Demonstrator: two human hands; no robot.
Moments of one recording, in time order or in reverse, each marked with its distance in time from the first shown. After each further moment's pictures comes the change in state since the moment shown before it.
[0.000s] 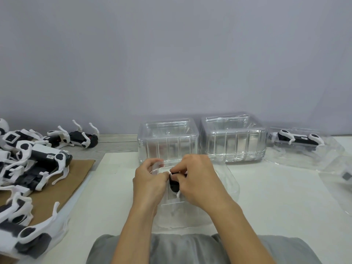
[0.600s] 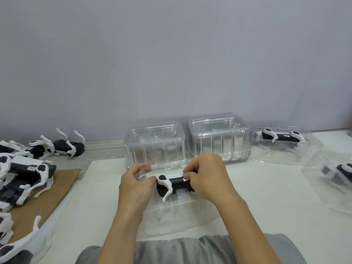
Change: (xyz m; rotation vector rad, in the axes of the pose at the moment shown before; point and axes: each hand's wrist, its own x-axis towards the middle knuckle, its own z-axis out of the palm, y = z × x) left_hand 0.004 -0.003 -0.001 0.037 -0.012 0.002; right_hand -0.001 0.034 -0.029 -0.003 0.101 0.268
